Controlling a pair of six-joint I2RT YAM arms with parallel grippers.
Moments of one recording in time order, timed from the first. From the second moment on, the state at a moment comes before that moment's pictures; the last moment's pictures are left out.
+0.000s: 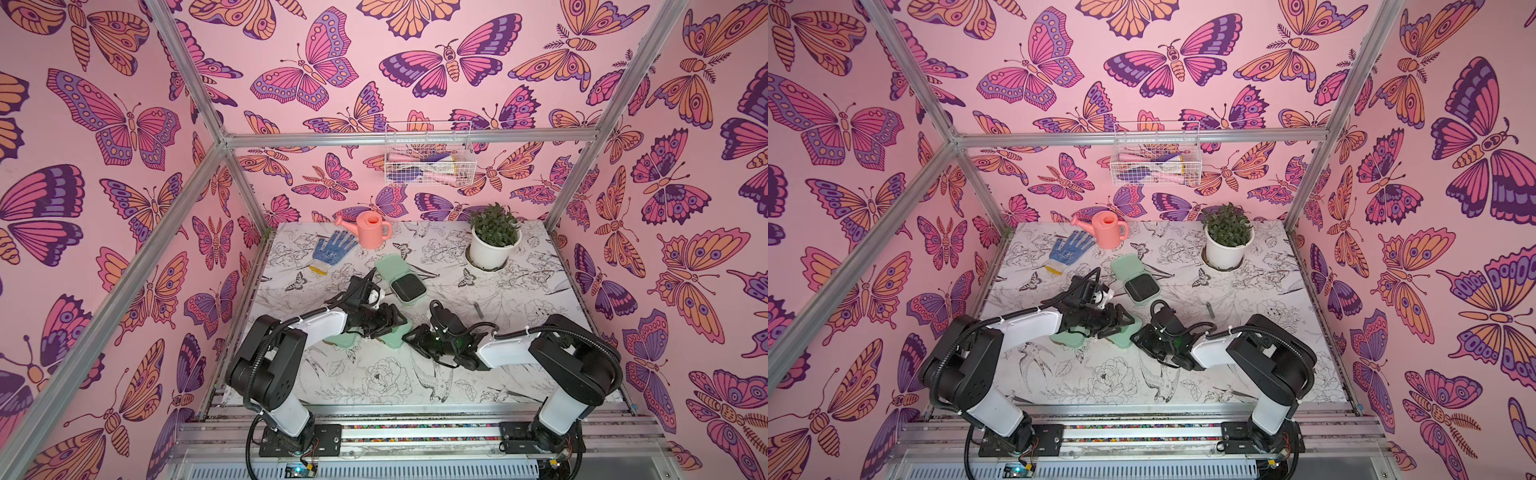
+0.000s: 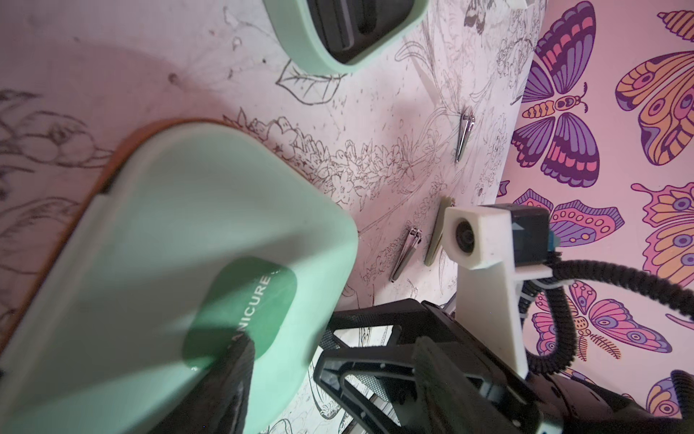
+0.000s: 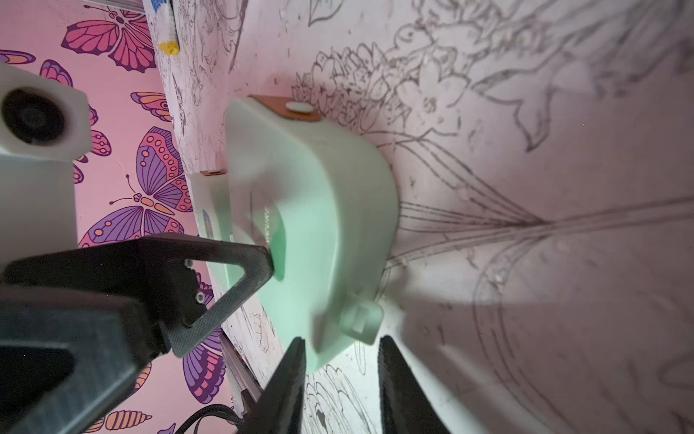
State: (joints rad) left arm -0.45 1.64 0.85 -0.19 0.62 -0.75; right arm 0.84 1.72 0.64 0.42 -0.20 1.31
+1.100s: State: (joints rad) left arm -0.45 1.64 0.84 -0.18 0.62 -0.74; right arm 0.83 1.71 0.73 0.27 -0.19 1.28
